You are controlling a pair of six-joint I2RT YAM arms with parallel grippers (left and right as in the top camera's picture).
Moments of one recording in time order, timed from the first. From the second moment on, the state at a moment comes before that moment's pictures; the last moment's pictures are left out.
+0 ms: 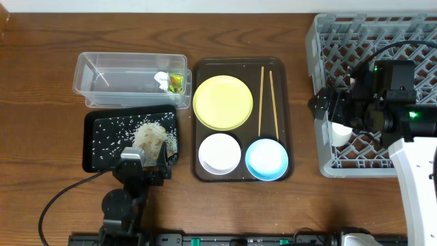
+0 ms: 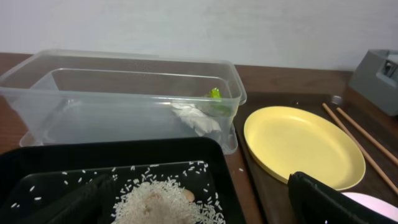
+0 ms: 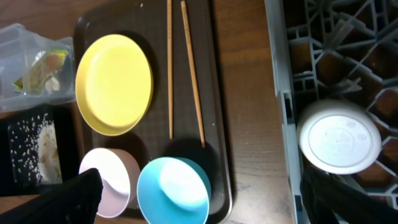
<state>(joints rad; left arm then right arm) -0.11 0.01 0.06 -0.21 0.00 -0.11 -0.01 1.30 1.26 -1.01 -0.32 0.28</state>
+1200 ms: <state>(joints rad) -0.11 0.01 0.05 -0.19 0.00 -0.11 0.15 1.34 1.26 -0.82 -0.35 0.32</state>
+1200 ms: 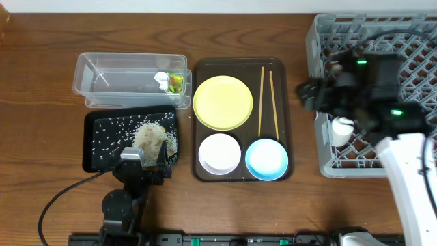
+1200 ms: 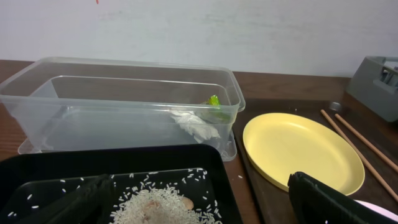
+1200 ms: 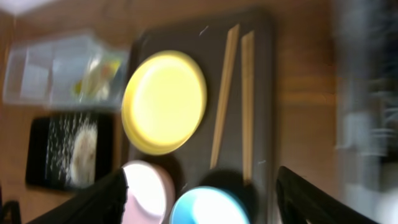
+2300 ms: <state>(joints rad) -0.11 0.01 0.05 -0.19 0.00 -0.11 0.40 1.99 1.27 -0.58 0.12 0.45</state>
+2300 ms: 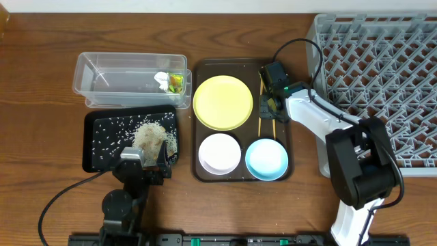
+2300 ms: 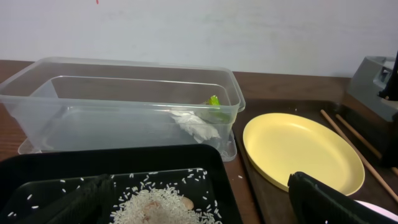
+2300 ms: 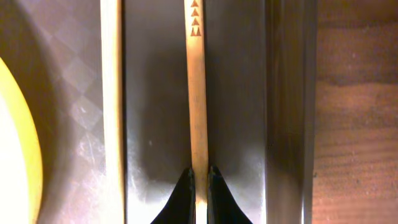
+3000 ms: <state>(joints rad) -0.11 0.01 0.05 -0.19 0.00 -0.11 0.06 1.48 1.26 -0.49 0.10 0.15</state>
